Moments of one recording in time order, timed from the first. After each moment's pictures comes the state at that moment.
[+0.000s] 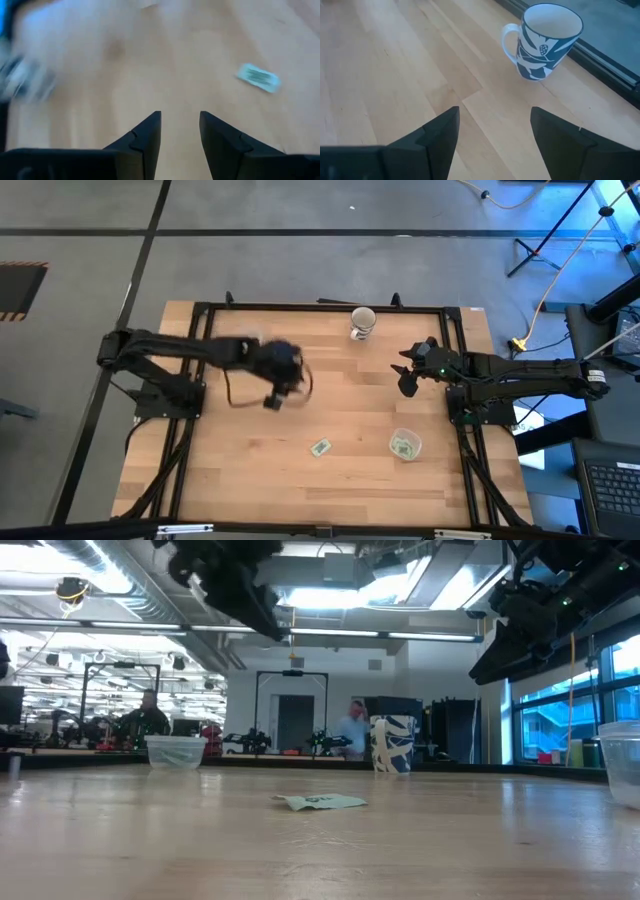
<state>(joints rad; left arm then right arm) 0.08 1.38 1.07 -0.51 0.09 0.36 -0.11 0.73 0.47 -0.38 0.39 0.28</state>
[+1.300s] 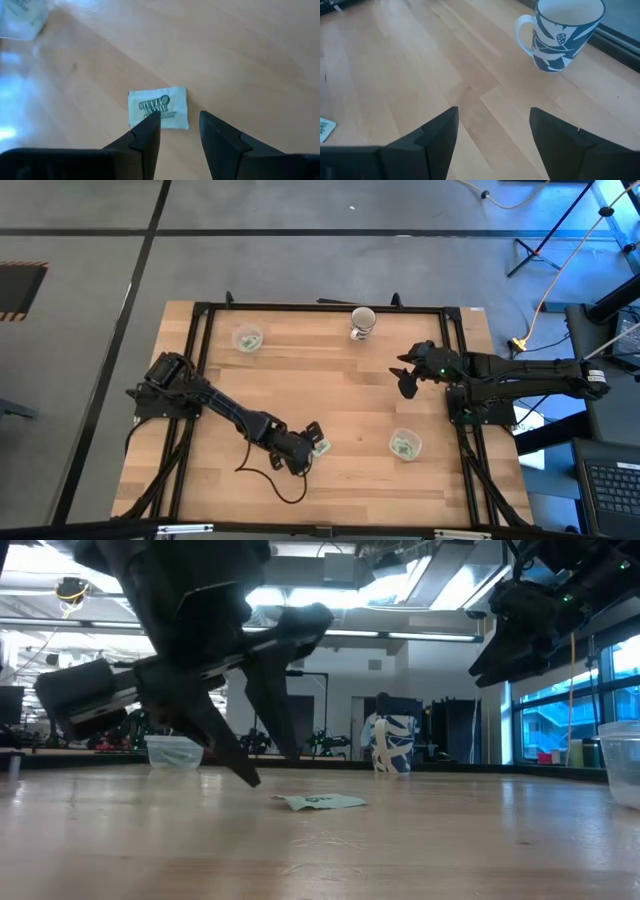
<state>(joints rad) -0.41 1.87 1.06 -0.16 -0.21 0.71 -0.11 0.73 0.47 -0.38 0.31 0.39</state>
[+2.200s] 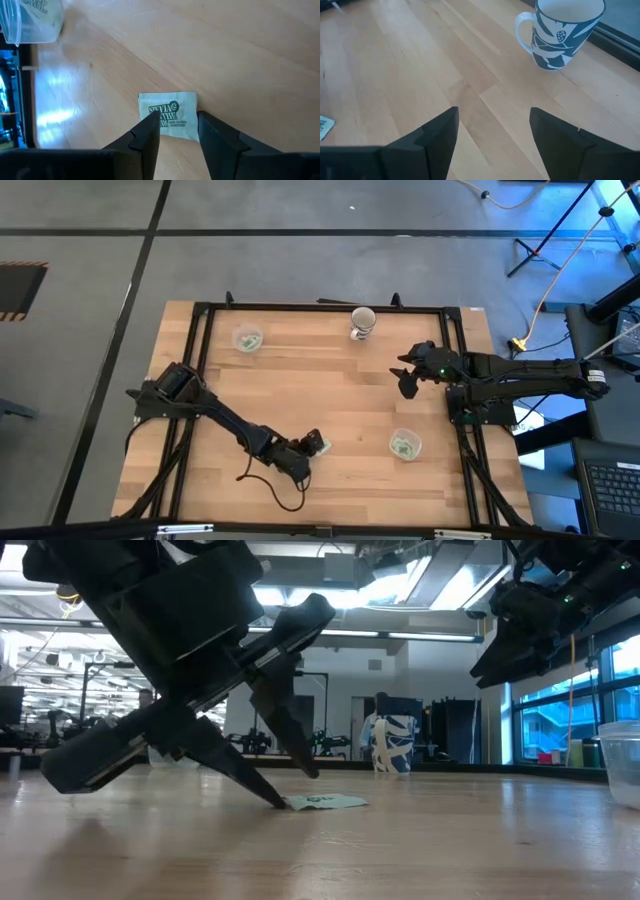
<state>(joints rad) -0.49 2.00 1.07 -0.09 -0.47 0.76 -0.11 0.73 0.47 -0.39 0.31 0.39</state>
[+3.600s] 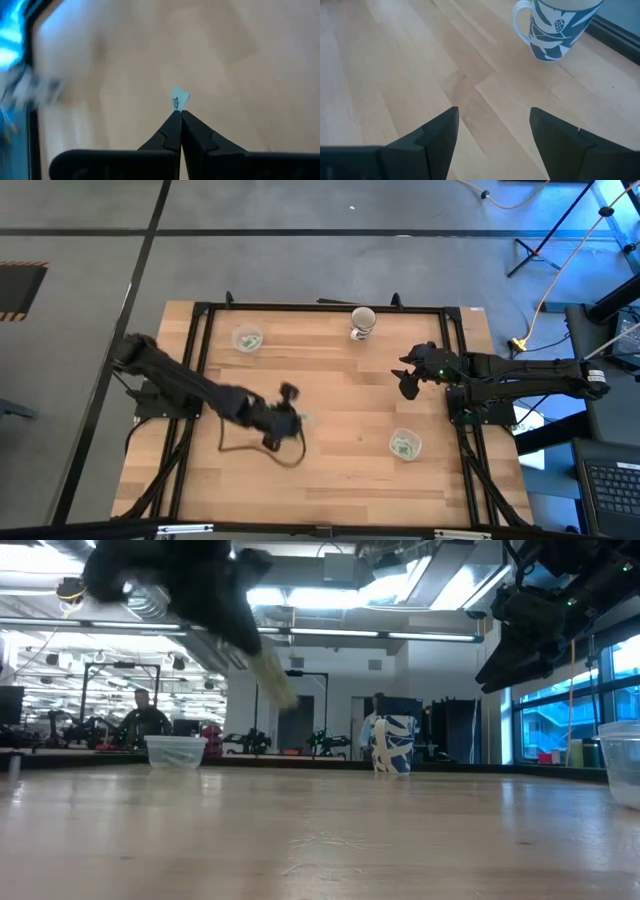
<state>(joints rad) -0.37 1.54 1.06 -0.48 -0.44 0.23 -0.11 0.73 0.47 -0.43 0.31 0.39</state>
